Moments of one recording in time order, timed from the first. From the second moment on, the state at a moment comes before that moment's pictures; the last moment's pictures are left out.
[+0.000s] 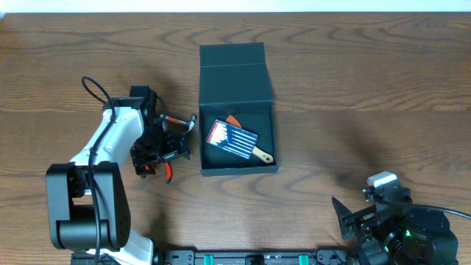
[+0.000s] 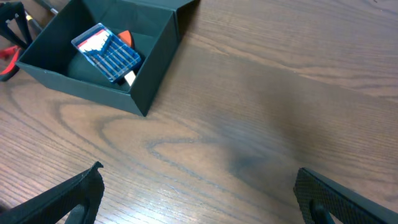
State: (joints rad) left arm 0.00 1.74 1.06 -1.06 0.22 -0.33; right arm 0.31 0.30 0.79 -1.14 -0.05 0.00
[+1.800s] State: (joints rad) left arm 0.00 1.89 1.08 -1.07 0.13 -0.44; right arm 0.31 0.30 0.79 -1.14 -0.05 0.00
